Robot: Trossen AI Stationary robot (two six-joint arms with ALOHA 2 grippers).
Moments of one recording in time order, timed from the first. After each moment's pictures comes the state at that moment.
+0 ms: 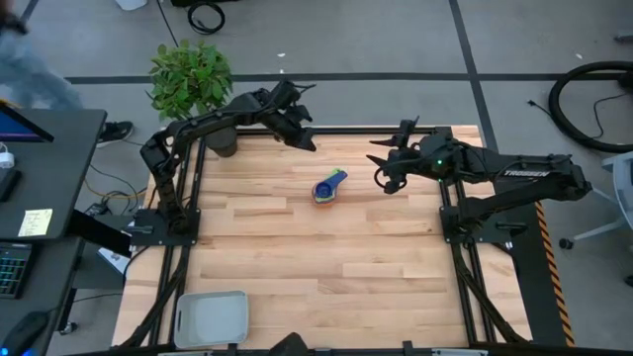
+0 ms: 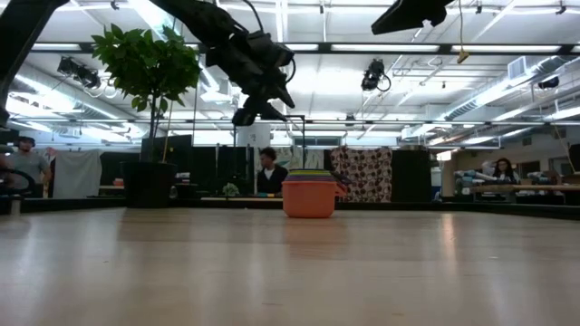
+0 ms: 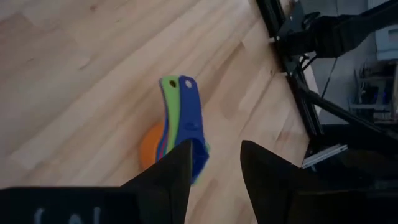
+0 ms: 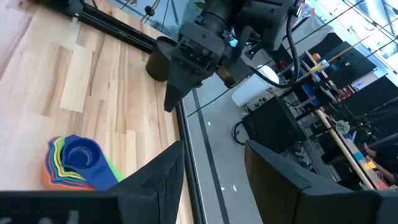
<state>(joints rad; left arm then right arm) 0.62 1.85 1.59 -0.69 0.59 -0.49 -0.07 0.98 0.98 -0.33 0.44 -0.58</state>
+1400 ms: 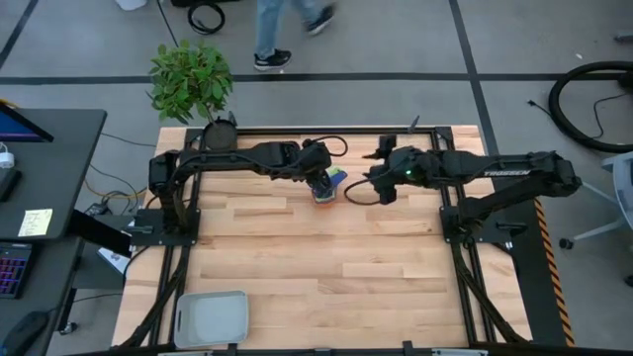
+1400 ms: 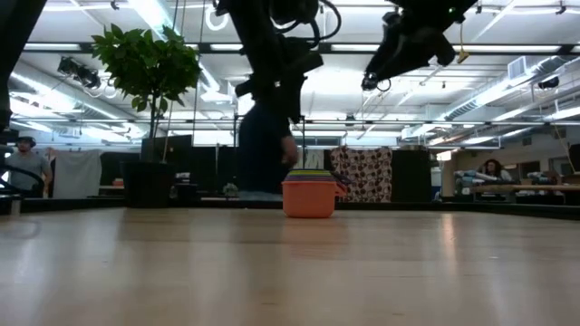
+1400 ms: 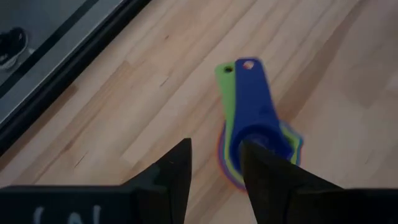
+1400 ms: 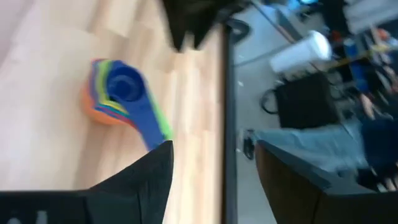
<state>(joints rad) 0.18 1.85 1.59 -0.76 -0.34 -0.42 -0.07 1.13 0.98 -0.50 0.42 -0.62</state>
